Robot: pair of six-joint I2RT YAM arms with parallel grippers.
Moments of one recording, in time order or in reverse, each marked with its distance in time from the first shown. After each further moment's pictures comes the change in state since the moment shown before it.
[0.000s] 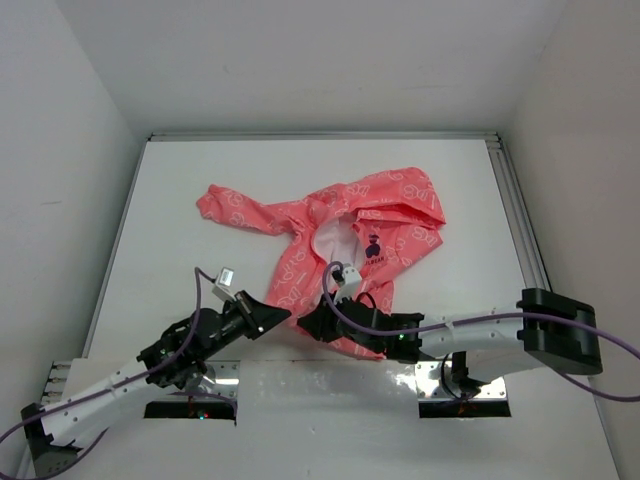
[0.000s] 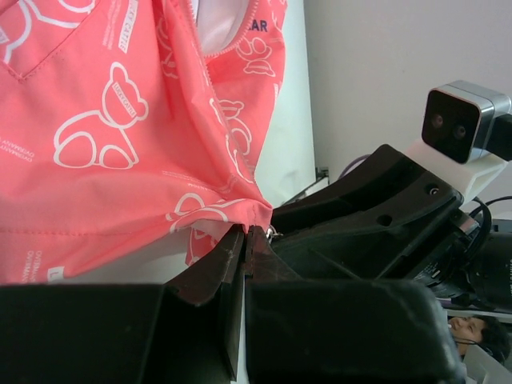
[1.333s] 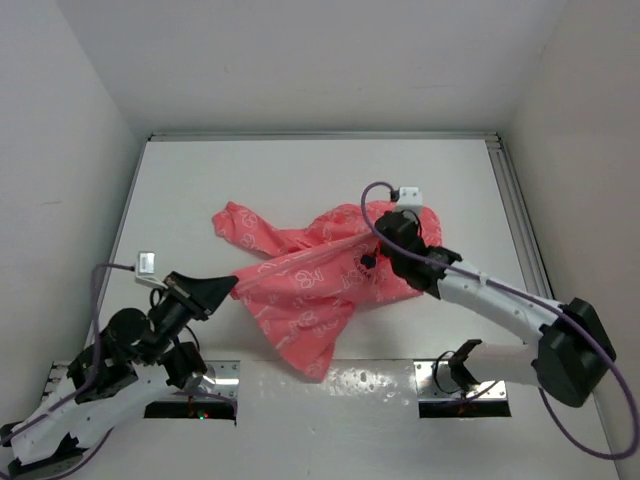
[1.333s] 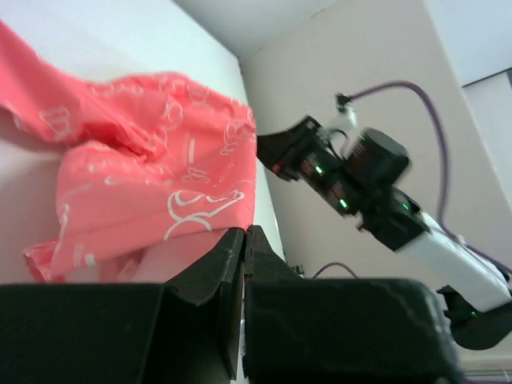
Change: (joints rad) left arm 0.000 -0.083 0.510 -0.407 -0.296 0.168; right arm -0.603 -0.085 0.280 -0.582 0.264 -0.456
